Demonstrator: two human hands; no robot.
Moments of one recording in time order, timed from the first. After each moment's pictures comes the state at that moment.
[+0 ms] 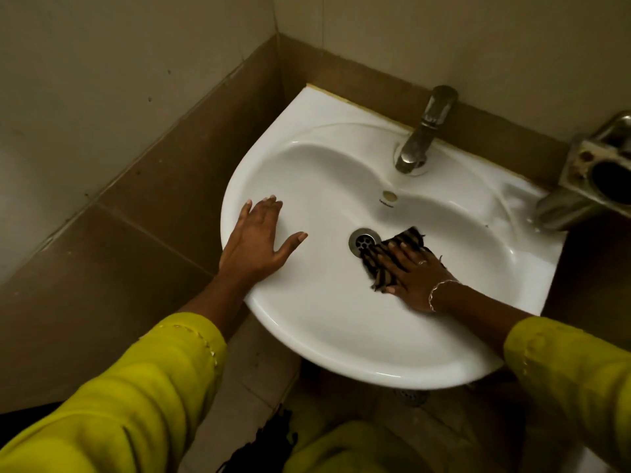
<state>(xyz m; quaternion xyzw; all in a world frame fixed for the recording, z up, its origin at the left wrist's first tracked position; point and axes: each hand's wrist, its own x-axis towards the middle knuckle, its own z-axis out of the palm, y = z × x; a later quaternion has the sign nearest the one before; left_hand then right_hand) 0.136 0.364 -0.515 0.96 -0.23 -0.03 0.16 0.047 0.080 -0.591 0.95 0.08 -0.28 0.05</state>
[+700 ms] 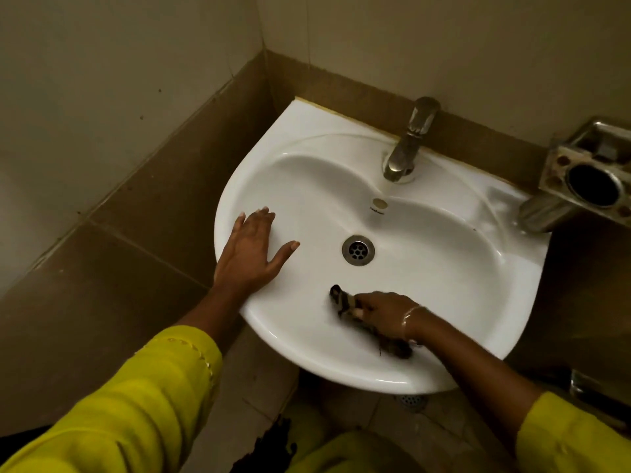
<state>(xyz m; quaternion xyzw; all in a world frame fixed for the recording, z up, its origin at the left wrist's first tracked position) 0.137 0.365 -0.516 0.96 -0.22 -0.03 0.17 0.026 0.155 -0.511 0.89 -0.04 -0.36 -0.27</state>
